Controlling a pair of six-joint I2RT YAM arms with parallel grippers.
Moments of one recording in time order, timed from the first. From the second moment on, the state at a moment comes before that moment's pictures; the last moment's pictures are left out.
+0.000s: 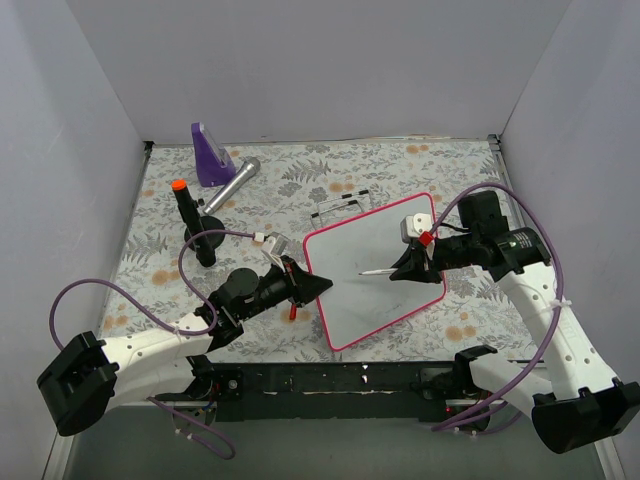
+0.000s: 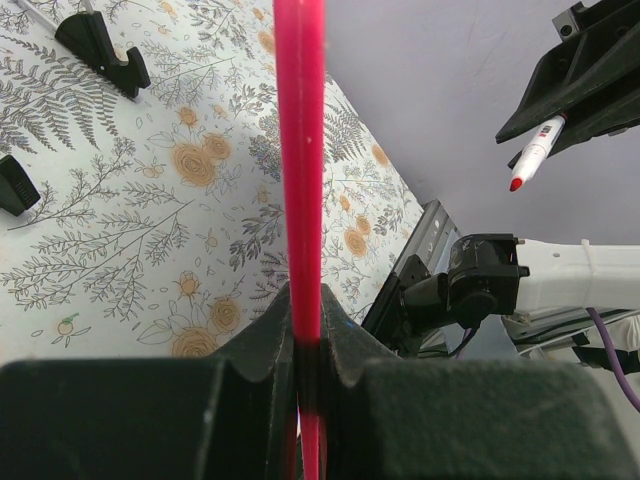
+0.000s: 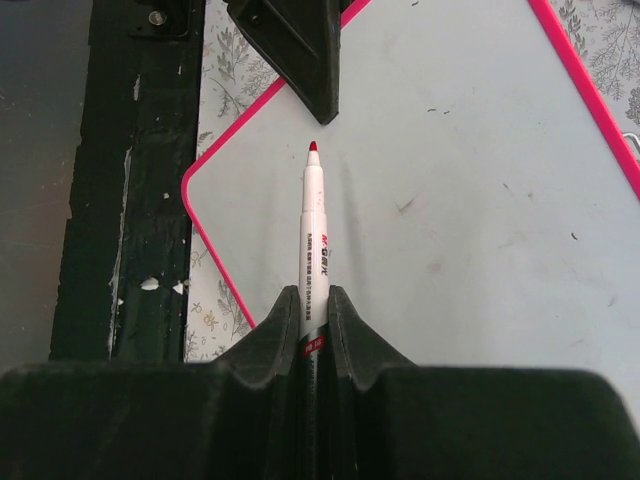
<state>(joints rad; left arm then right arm) -0.89 0.98 0.33 0.61 0.13 -0.75 0.33 1.01 1.11 -1.06 -1.03 -0.94</state>
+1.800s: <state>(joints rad) -0.90 0.98 0.32 0.62 0.11 -0.75 0.33 1.01 1.10 -1.03 -1.07 -0.95</state>
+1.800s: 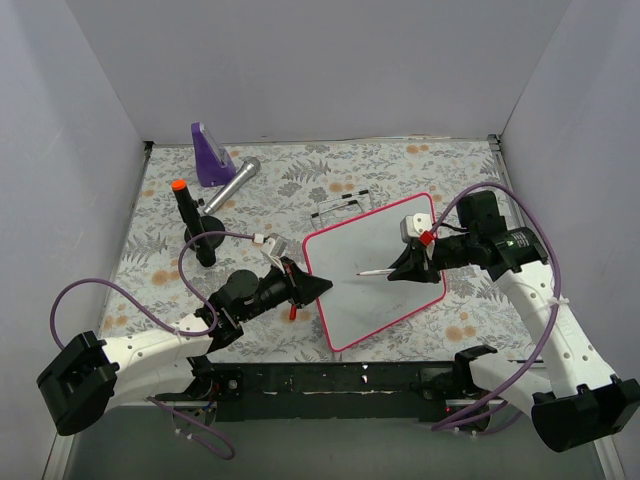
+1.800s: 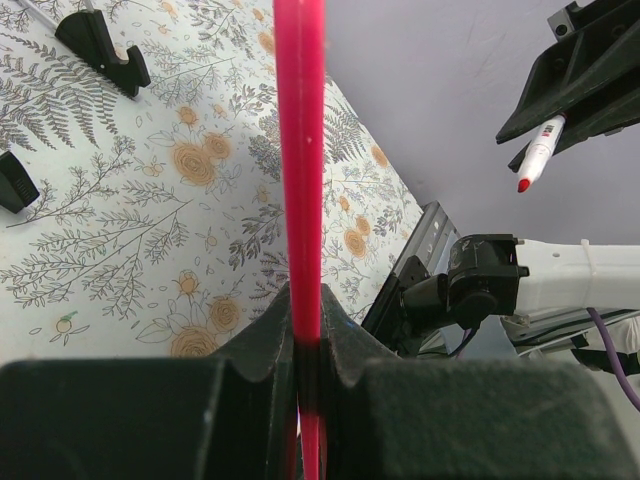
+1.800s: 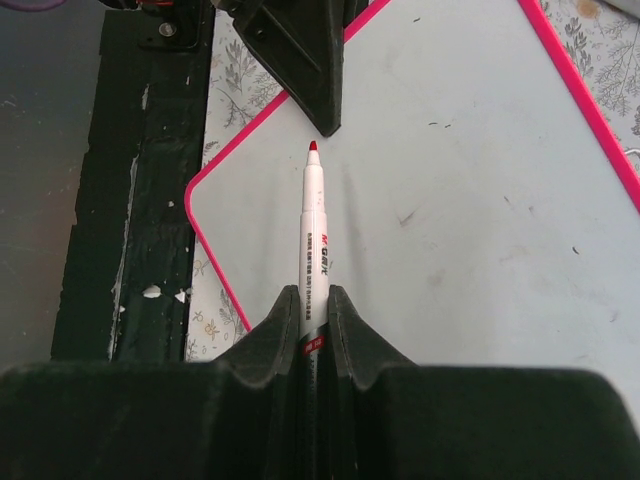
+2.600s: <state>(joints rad) -0.90 0.98 0.32 0.62 0.11 -0.75 0.36 1.06 1.14 -1.02 -1.07 -0.93</state>
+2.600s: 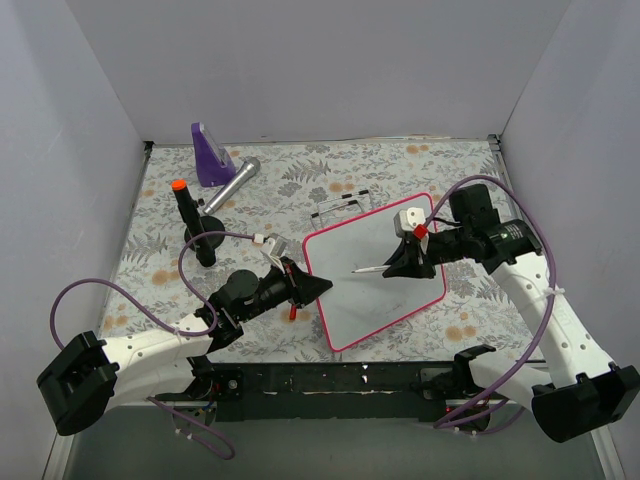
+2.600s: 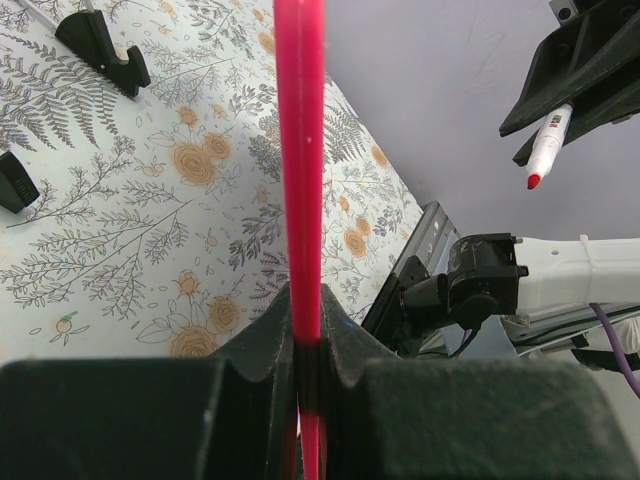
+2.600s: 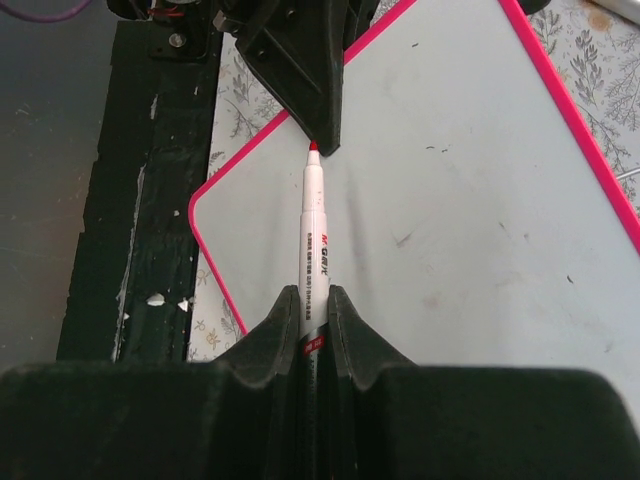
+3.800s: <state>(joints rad) -0.91 0.98 0.32 0.62 0.10 -0.75 0.44 1.13 1.26 -0.94 -1.05 -0.80</state>
